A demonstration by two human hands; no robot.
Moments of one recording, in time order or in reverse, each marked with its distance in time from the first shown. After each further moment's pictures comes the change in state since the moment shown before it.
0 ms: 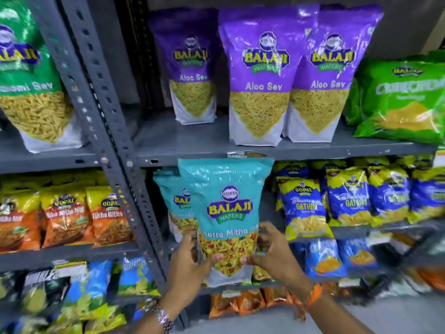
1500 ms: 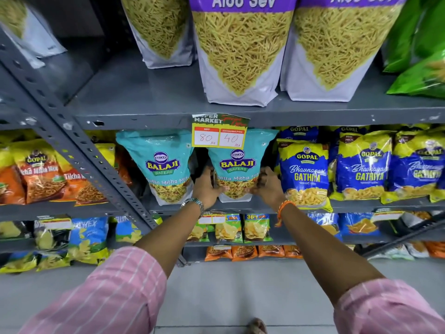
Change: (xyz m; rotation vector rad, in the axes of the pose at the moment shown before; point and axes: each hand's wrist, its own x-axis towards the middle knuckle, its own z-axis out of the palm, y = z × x) left_hand 0.182 -0.072 0.130 0.367 -0.051 -0.191; right_hand 0.191 0.136 -0.066 -0.135 -0.015 0.282
